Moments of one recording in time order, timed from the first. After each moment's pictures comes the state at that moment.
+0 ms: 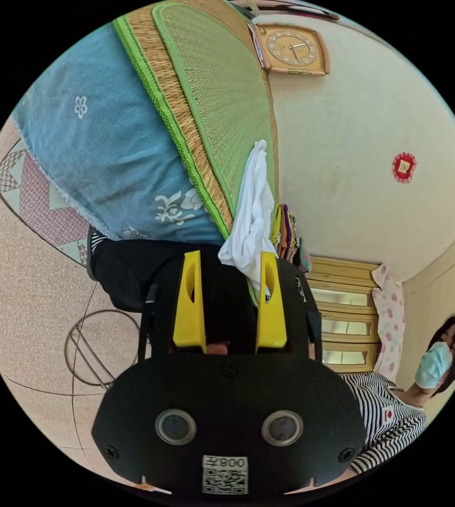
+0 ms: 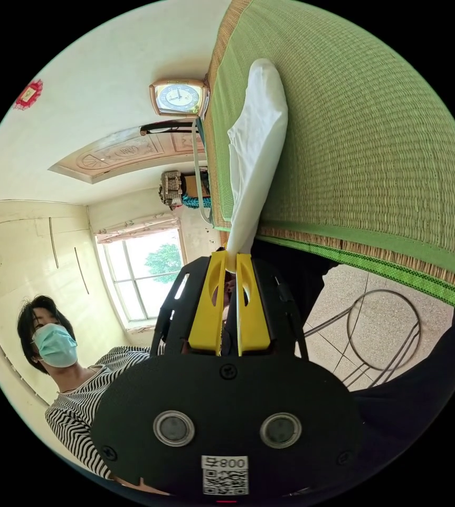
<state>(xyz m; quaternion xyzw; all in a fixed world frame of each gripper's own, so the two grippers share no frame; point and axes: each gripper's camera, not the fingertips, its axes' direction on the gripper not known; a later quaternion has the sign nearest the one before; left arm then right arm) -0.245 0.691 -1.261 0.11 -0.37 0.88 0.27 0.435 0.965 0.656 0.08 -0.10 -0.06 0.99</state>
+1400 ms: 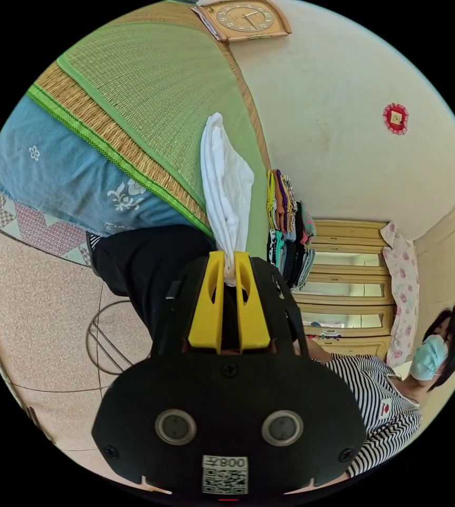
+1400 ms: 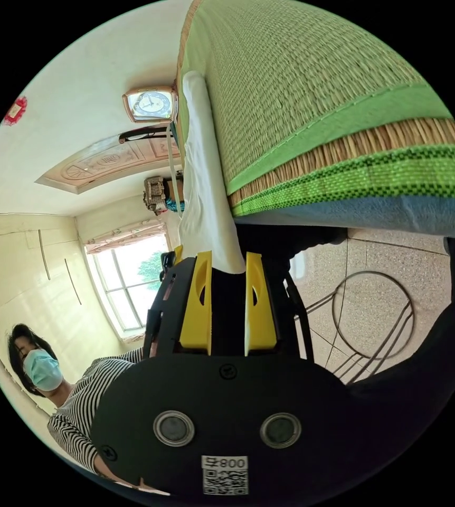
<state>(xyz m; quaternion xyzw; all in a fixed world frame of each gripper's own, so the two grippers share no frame) -0.282 0.730 -1.223 0.11 -0.45 0.86 0.19 0.516 0.948 0.659 0.09 -0.08 -0.02 0.99</state>
